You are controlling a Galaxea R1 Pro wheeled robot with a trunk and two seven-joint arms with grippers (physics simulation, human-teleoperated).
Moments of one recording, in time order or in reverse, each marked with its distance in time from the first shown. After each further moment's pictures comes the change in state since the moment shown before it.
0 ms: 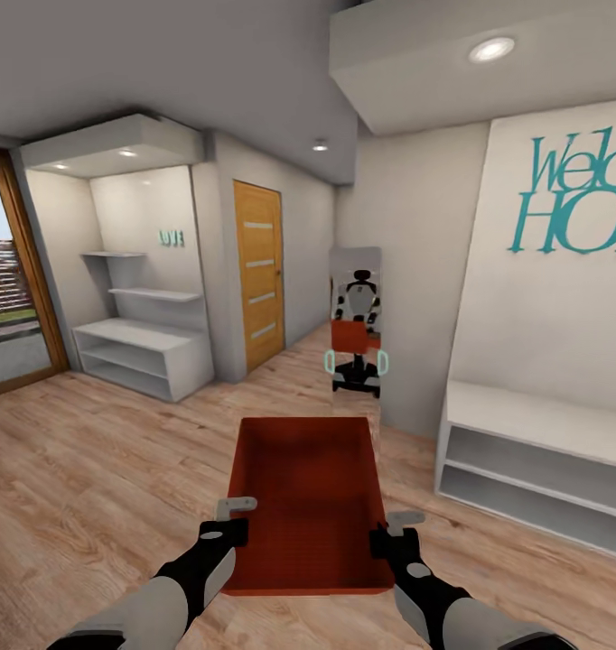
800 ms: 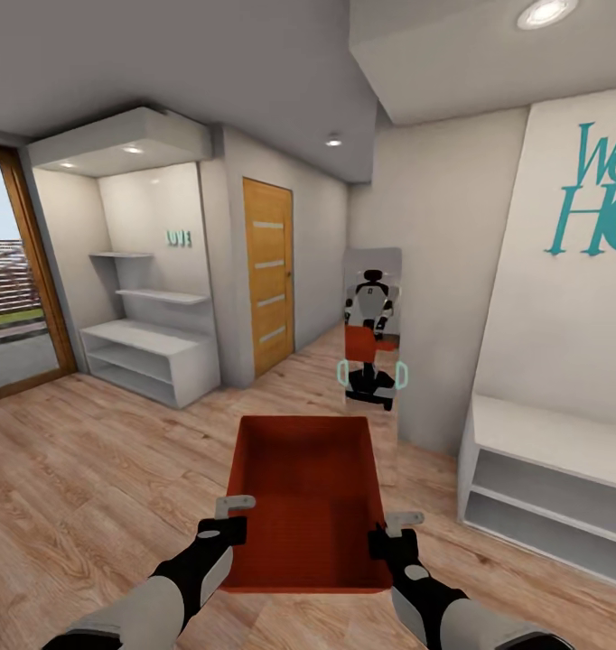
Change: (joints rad) left arm 0.001 0.017 -0.077 -0.010 0.068 -0.002 -0.010; right arm -0.001 0.010 -0.004 0.013 0.003 -0.024 -0.012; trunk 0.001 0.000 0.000
